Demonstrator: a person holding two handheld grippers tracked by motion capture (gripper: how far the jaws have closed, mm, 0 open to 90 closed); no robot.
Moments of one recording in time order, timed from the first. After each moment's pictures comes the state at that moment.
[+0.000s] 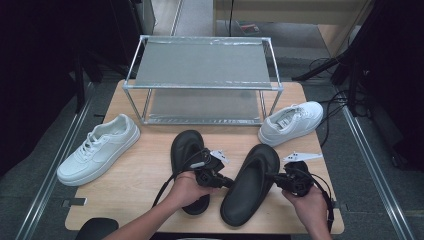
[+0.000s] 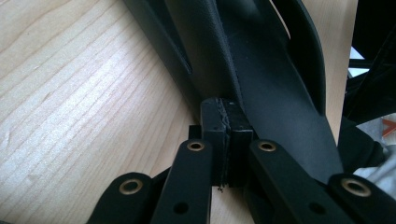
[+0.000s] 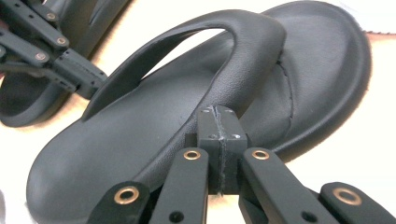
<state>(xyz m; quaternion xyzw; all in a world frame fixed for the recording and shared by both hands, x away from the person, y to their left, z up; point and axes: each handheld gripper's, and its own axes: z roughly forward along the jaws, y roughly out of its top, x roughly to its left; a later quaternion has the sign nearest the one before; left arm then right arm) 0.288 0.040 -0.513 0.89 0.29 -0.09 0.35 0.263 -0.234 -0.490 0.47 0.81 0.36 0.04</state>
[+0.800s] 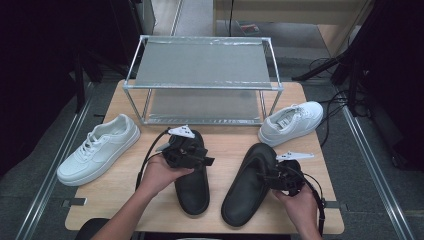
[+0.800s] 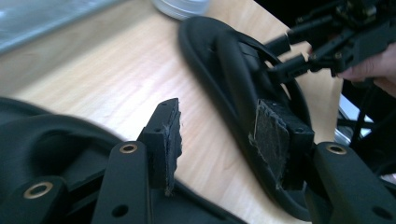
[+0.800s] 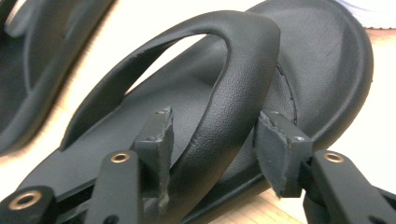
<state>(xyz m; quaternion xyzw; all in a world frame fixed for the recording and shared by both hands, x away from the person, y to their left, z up) 0.307 0.126 -0.456 0.83 0.35 -0.03 0.44 0.269 -0.217 -0.502 0.50 0.79 0.35 0.06</state>
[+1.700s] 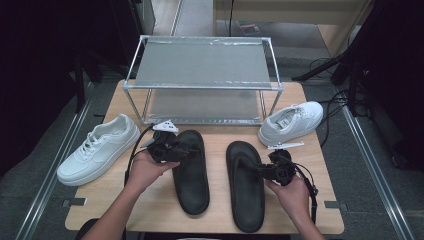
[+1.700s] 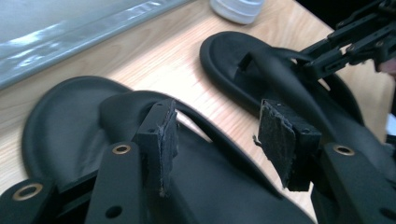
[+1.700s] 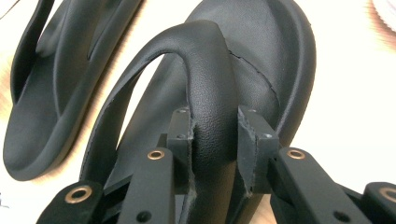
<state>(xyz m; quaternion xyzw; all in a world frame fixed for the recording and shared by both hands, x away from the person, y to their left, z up) 0.314 0.163 -0.459 0.82 0.38 0.02 0.43 0.296 -0.198 -0.497 0.50 0.79 0.35 -0.01</state>
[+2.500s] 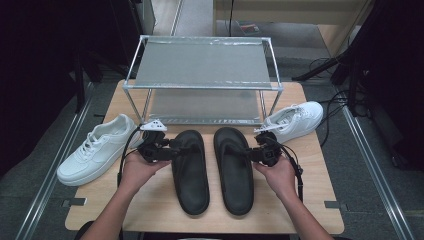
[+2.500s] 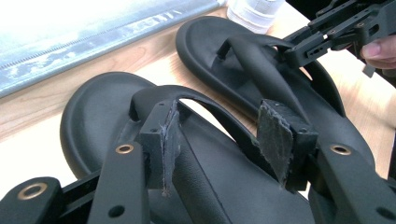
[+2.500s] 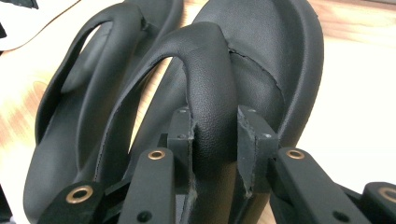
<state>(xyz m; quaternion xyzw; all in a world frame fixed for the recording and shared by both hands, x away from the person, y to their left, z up) 0.312 0.185 -0.460 0.80 0.40 0.03 0.45 0.343 -0.163 -0.484 0.46 0.80 0.37 -0.03</state>
